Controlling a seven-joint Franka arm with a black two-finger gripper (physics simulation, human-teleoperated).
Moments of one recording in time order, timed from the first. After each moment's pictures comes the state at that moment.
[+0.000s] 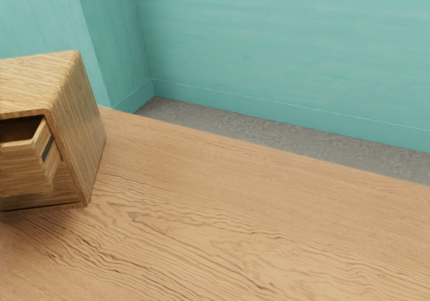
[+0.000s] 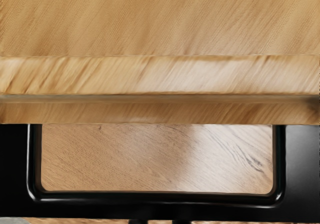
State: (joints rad) arm 0.42 -0.63 0.24 -2.43 0.20 1.85 0.00
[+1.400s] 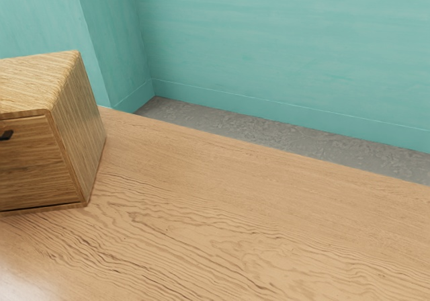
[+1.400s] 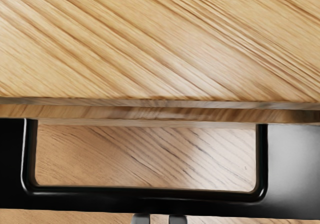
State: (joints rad) arm 0.37 -0.31 0.28 -2.17 0.14 1.97 -0.01
